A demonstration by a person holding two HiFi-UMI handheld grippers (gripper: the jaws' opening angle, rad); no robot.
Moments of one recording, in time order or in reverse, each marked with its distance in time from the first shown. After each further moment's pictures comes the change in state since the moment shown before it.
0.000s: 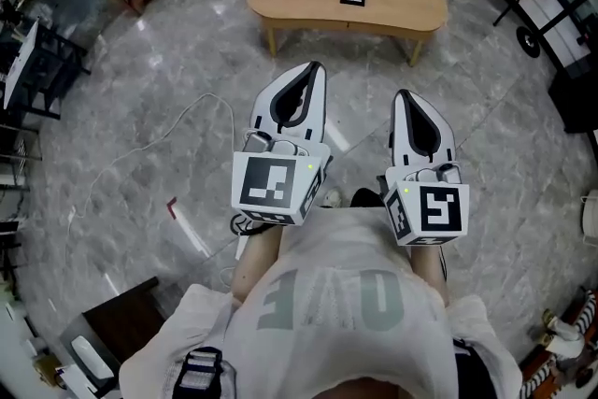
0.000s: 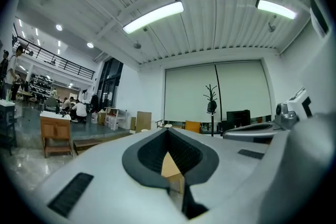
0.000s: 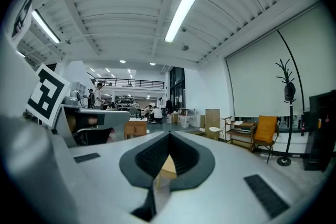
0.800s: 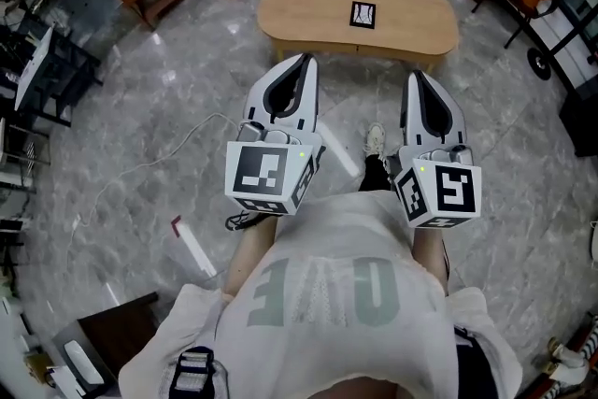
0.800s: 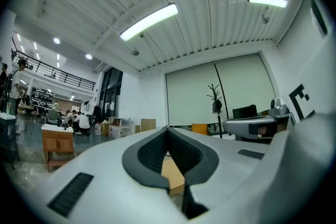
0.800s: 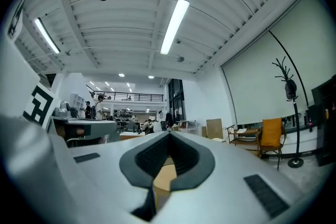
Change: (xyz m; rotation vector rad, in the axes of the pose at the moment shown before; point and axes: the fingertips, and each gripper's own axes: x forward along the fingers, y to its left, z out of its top) left arm 0.045 0.027 -0.006 0.088 -0.063 0.037; right arm 0.058 -0.046 0.007 0.052 -0.157 -0.001
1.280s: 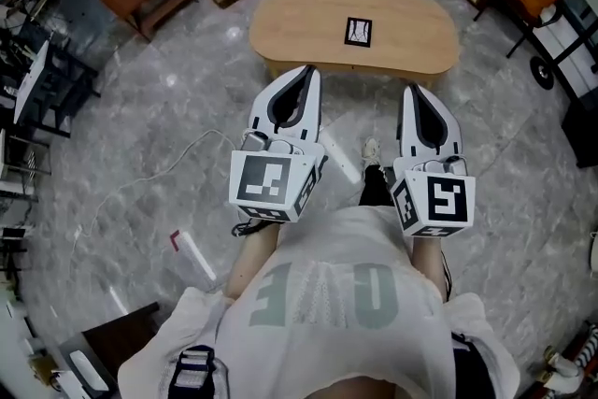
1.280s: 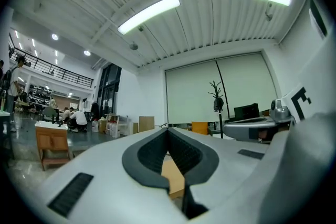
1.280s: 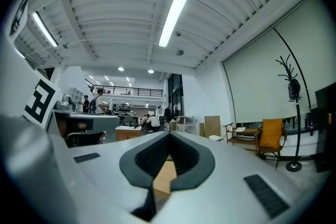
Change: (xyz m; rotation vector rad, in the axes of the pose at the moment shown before) left arm 0.105 0.004 -0.012 -0.004 0.025 -0.020; right arm 0.077 -0.062 -0.013 -0.031 0.045 -0.010
